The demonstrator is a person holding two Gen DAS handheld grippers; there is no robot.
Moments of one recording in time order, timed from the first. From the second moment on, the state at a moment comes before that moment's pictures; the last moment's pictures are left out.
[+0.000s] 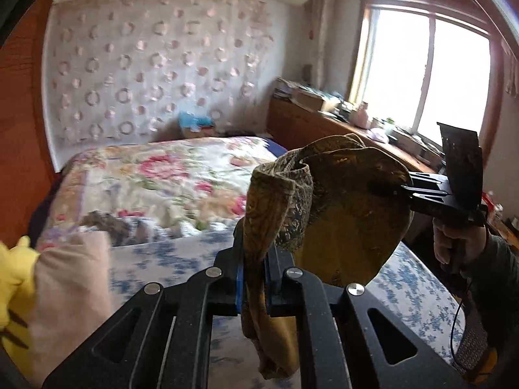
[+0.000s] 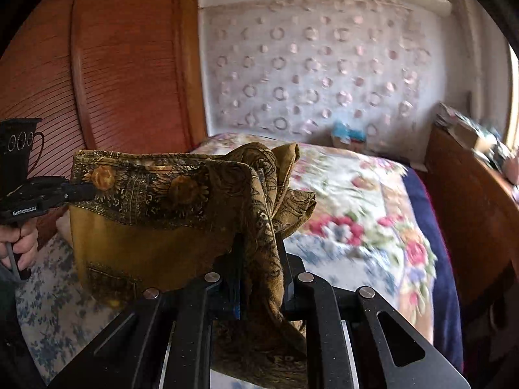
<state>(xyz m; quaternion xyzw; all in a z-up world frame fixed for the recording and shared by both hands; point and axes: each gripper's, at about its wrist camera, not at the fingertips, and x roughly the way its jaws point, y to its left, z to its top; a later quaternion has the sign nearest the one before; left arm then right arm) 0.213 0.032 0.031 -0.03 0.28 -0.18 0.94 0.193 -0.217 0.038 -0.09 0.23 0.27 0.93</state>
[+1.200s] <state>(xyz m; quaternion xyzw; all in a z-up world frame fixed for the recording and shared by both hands) 0.121 0.234 -0.071 -0.14 0.31 0.09 0.94 0.384 0.110 0.044 -0.26 0.21 0.48 0.82</state>
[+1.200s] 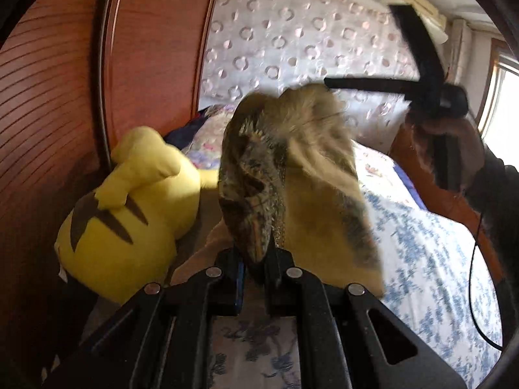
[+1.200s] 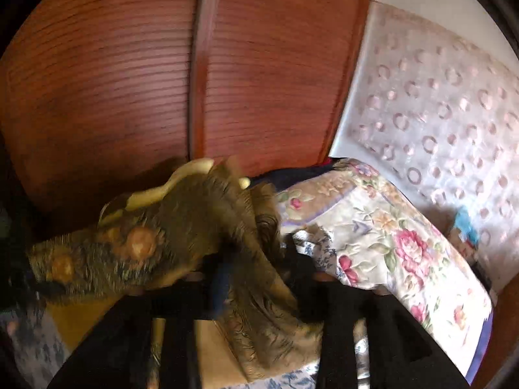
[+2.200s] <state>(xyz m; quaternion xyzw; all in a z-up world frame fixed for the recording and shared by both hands) 0.085 0.233 -0.056 -0.12 0.30 0.10 0.94 0.344 0.094 -0.047 -0.18 0.29 0.48 0.81</state>
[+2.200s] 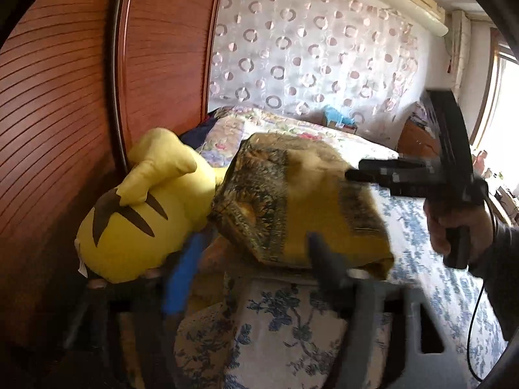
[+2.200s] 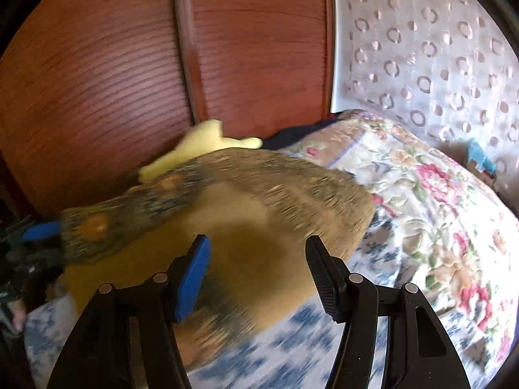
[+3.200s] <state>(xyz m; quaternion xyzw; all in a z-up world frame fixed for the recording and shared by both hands) 0.067 0.069 -0.013 -0.02 0.26 -0.02 0.97 0.116 -0.123 -0.018 -0.08 0.23 0.31 0.92</state>
